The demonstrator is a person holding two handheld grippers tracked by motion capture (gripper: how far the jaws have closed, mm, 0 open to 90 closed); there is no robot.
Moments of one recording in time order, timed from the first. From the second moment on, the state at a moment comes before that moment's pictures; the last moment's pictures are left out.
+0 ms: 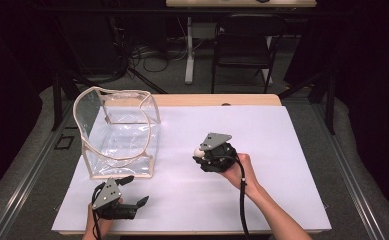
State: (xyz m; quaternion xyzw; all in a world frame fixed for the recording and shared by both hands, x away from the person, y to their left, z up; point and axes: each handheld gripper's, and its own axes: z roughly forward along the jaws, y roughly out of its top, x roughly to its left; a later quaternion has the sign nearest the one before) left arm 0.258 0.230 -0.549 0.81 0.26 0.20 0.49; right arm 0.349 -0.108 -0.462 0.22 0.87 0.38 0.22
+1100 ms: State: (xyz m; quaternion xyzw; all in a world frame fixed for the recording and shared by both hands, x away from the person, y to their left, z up) left arm 0.258 0.230 -0.549 0.81 0.26 0.20 0.48; right arm 0.369 -0.099 -0.452 0.21 0.88 0.37 0.23
